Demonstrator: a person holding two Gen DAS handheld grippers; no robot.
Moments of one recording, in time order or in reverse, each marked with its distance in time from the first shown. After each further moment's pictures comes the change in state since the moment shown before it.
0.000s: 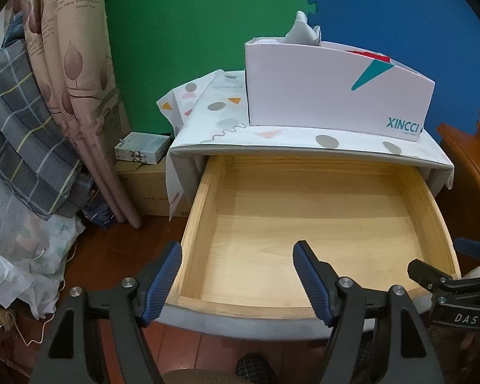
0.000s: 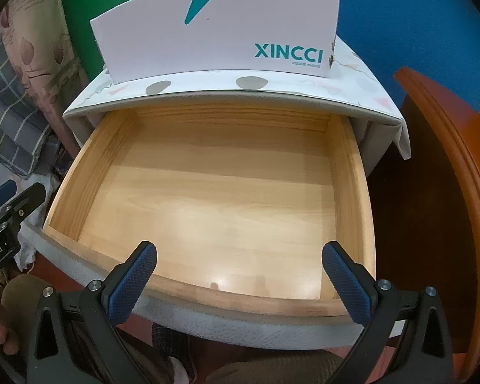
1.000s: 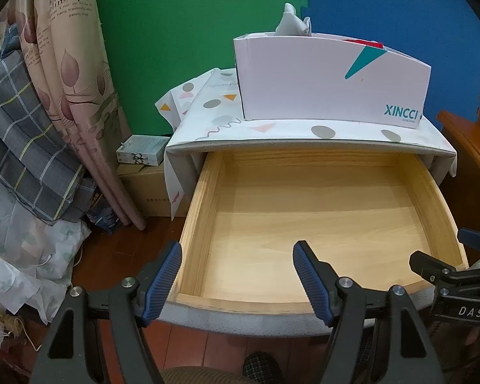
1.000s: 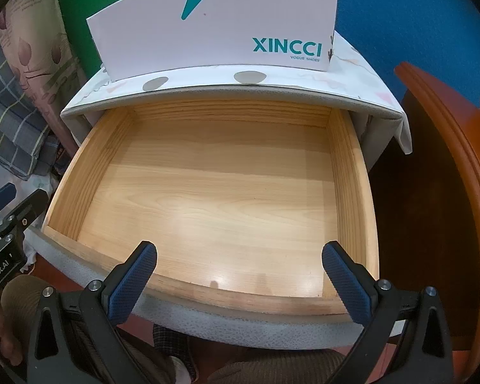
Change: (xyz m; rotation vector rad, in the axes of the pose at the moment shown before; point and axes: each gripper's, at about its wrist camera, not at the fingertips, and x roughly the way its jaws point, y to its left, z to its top) left arm 0.004 -0.010 -0.003 0.046 0.013 0.031; right arm 0.004 -0.002 -0.002 0.013 0.011 0.002
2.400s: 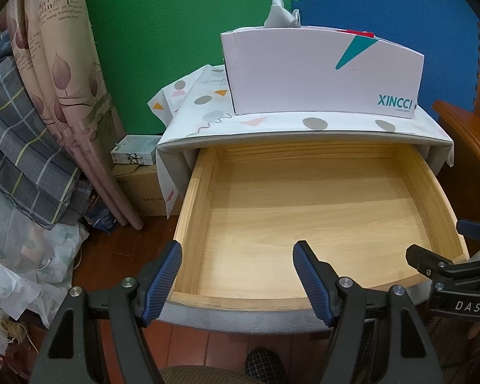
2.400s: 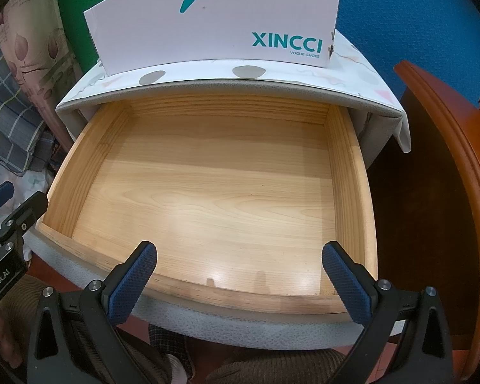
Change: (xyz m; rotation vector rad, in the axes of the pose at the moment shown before) left arm 0.003 -0.007 -0.003 0.032 0.015 -0.010; right arm 0.004 0.002 0.001 -0.005 0.018 -0.024
